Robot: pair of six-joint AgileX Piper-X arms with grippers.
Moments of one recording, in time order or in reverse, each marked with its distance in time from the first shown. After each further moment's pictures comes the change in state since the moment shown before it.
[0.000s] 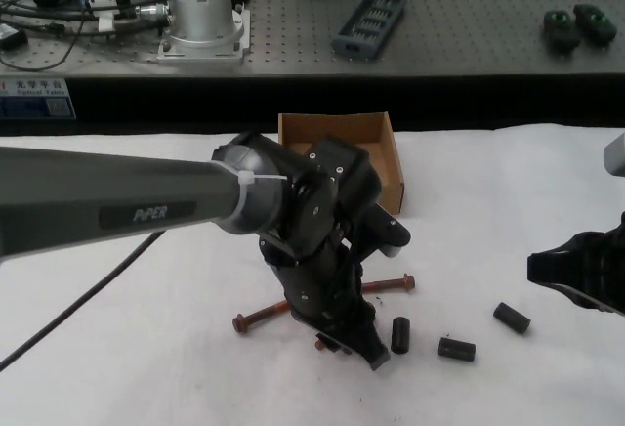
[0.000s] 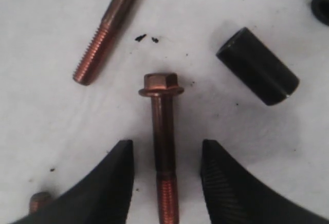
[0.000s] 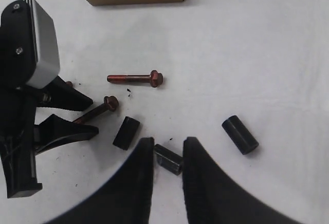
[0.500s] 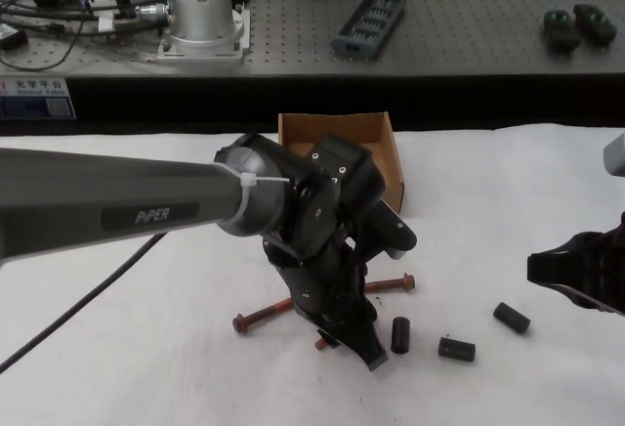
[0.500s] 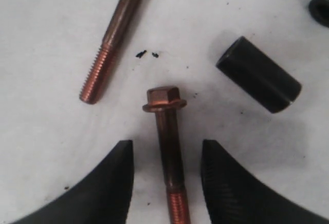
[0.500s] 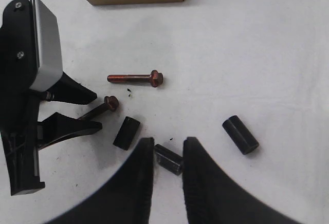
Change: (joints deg) left arm -0.4 0.0 0.0 -1.4 -1.3 4.3; right arm 0.0 0.0 0.0 0.0 0.0 0.0
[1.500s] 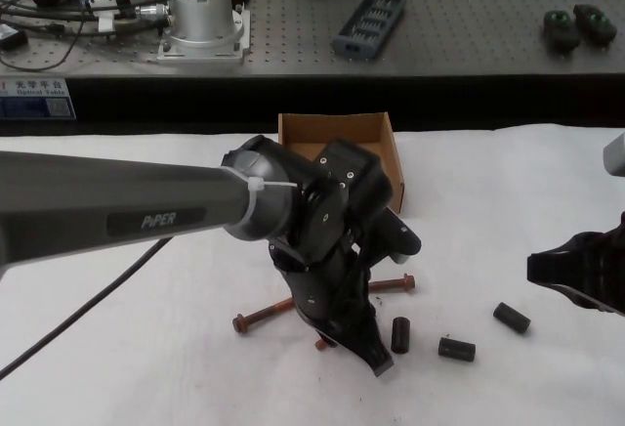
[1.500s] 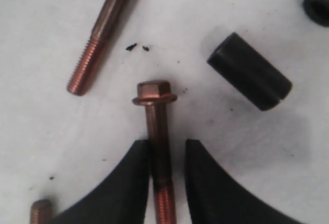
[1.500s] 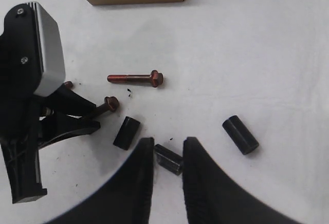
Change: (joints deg) left arm -0.9 0.0 0.0 0.1 -1.2 -0.9; right arm 0.0 0.0 0.0 0.0 0.0 0.0
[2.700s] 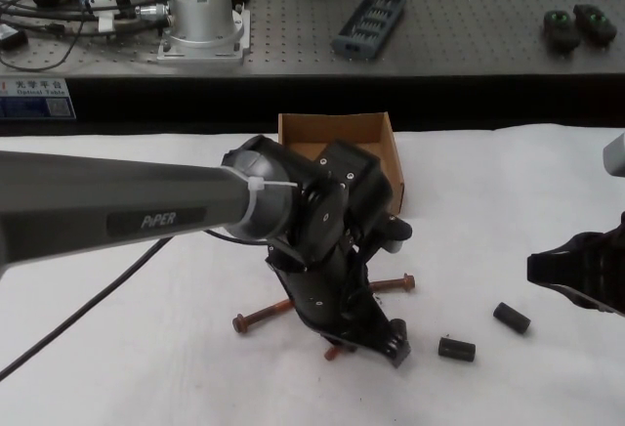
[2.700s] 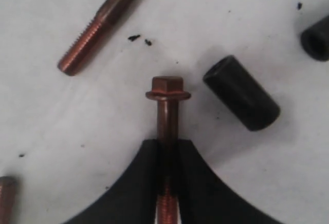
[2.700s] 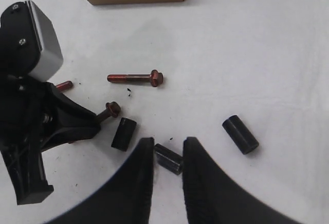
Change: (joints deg) left arm 0.0 0.0 0.0 1.5 2.4 -14.1; right arm 0.0 0.0 0.0 0.0 0.0 0.0
